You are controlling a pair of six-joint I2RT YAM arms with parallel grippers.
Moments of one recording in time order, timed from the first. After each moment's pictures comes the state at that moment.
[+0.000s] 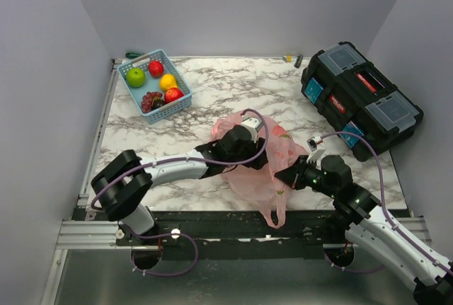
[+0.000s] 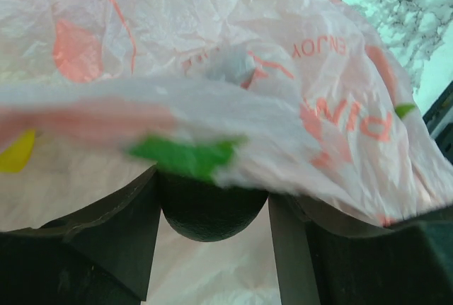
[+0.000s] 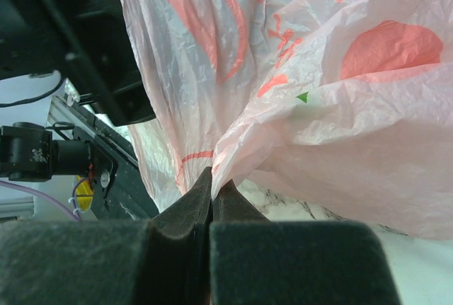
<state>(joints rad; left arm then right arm) -0.97 1.60 0.91 0.14 0.01 -0.53 0.65 0.46 0.32 -0.28 -0.17 0.70</state>
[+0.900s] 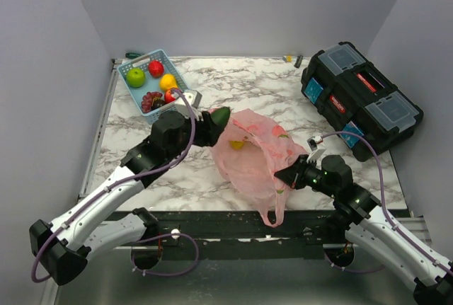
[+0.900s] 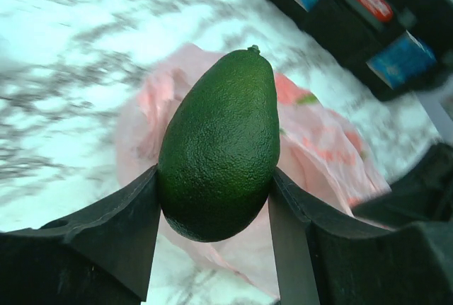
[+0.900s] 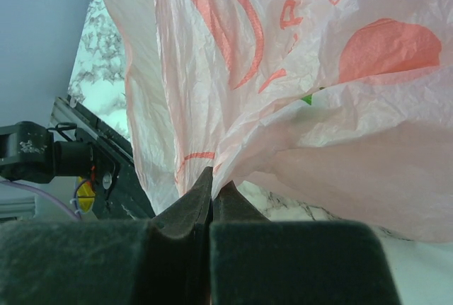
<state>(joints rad) -0.76 0.94 0.86 -0.23 -0.06 -0.43 0.65 0.46 0.32 -0.26 -0.17 0.70</state>
